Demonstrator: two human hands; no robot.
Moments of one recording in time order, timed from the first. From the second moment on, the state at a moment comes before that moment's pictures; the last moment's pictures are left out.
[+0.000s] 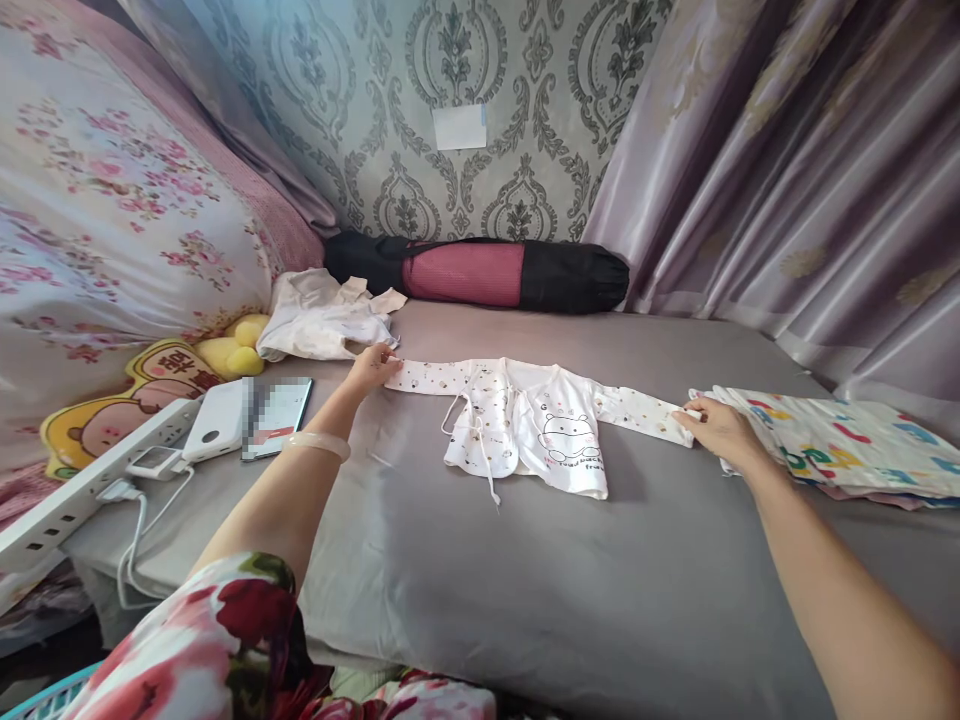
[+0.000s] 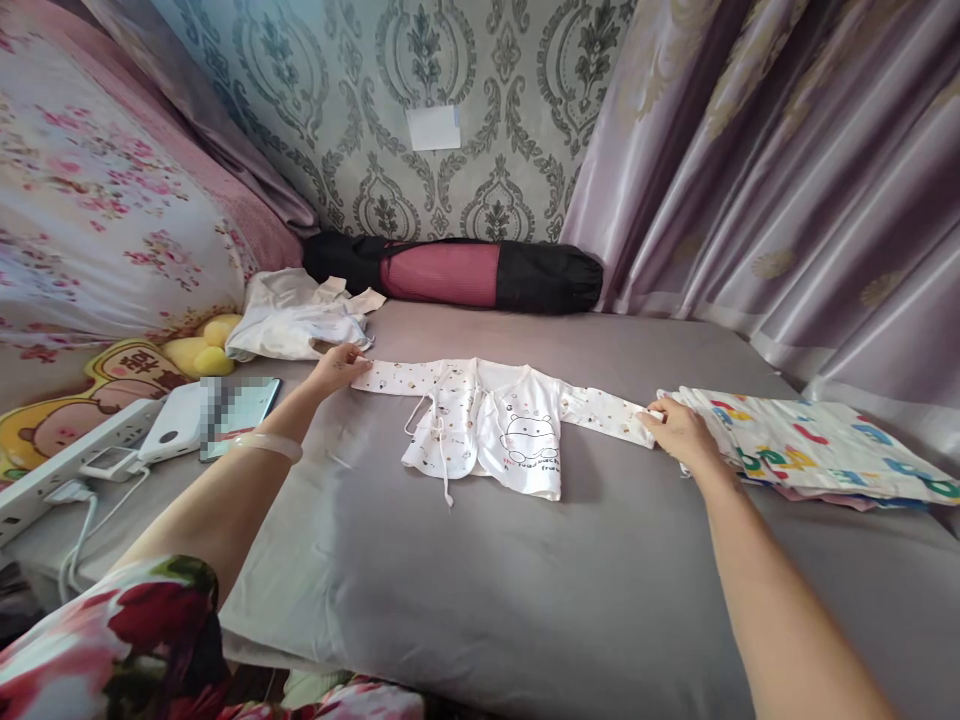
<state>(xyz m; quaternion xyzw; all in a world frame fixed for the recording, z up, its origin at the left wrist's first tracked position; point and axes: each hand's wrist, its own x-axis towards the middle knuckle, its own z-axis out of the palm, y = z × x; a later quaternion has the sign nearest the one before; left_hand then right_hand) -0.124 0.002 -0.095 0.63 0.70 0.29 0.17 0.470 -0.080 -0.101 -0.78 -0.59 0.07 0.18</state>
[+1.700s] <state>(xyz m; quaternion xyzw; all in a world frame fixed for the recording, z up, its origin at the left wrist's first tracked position) -0.027 -0.159 -0.072 0.86 0.49 0.11 0.10 0.325 -0.196 -0.052 -0.62 -0.76 0.19 0.02</state>
